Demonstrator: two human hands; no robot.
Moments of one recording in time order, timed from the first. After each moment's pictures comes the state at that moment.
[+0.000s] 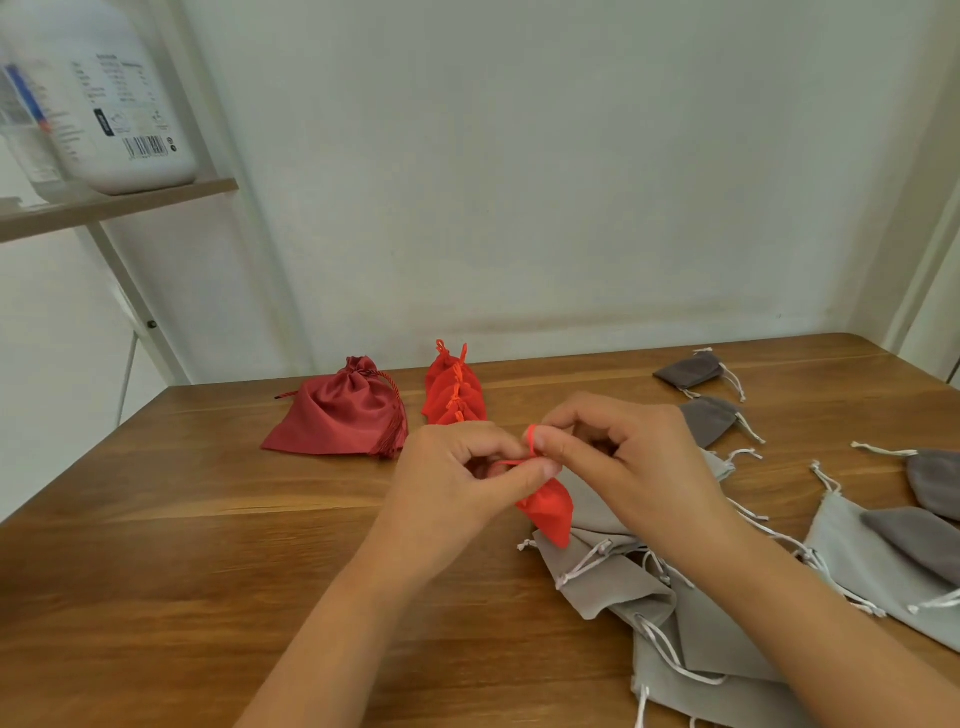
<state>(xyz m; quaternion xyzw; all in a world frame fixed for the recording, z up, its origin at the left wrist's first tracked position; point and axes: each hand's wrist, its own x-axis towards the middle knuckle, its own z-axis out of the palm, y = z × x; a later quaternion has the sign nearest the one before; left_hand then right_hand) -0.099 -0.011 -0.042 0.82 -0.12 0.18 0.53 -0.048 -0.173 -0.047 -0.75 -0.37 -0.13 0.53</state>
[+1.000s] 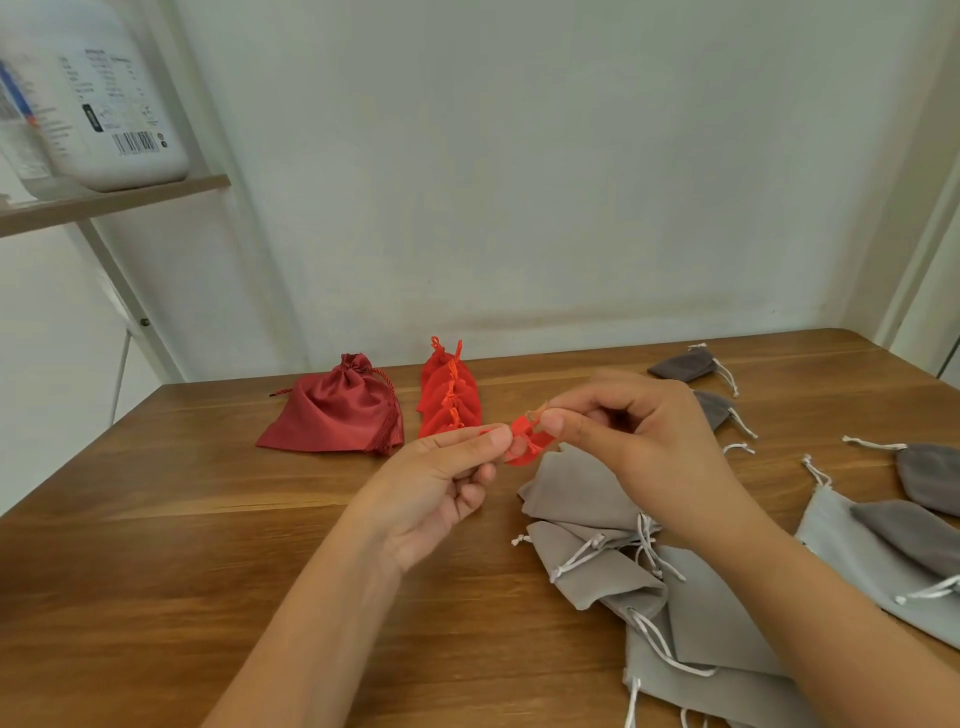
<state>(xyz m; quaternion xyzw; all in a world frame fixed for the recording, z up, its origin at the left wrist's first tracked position) -0.086 -0.002 -0.040 0.59 0.10 -0.07 0.80 -0.044 -0.180 -0.040 -0.71 -0.33 -0.10 0.61</state>
